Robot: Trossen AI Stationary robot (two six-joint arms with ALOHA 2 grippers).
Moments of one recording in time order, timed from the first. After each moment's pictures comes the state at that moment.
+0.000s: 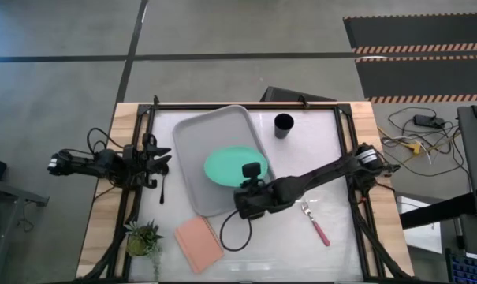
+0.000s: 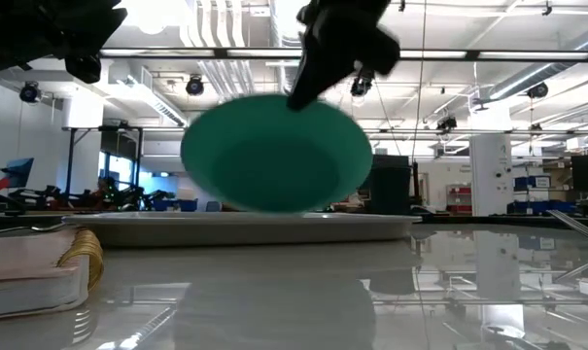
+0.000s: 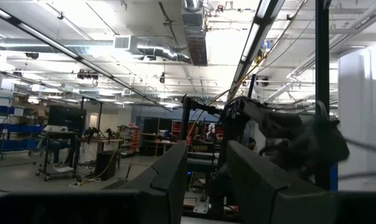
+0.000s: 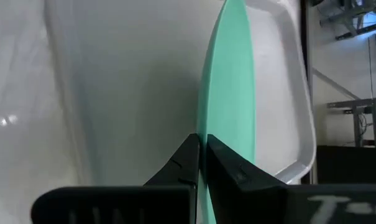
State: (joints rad) left arm -0.16 0.07 0.00 0.52 -0.30 0.06; right arm 0.32 1.97 1.62 -0.76 0.60 -0.10
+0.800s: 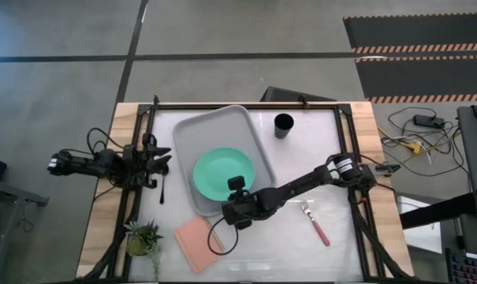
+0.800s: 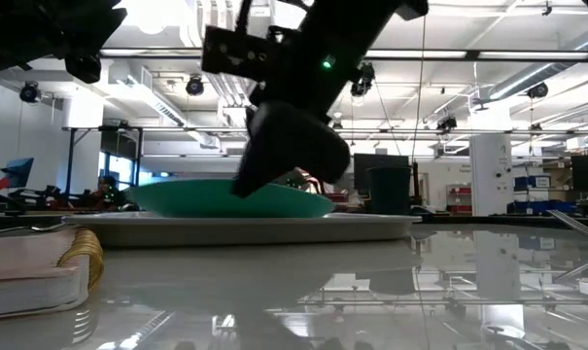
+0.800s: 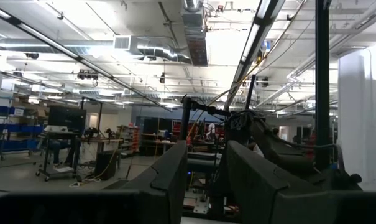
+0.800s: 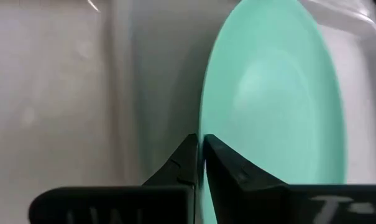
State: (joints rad) left arm -0.16 0.07 0.00 0.52 -0.30 0.06; right arm 0.30 2.18 1.62 -0.46 0.45 -0.16
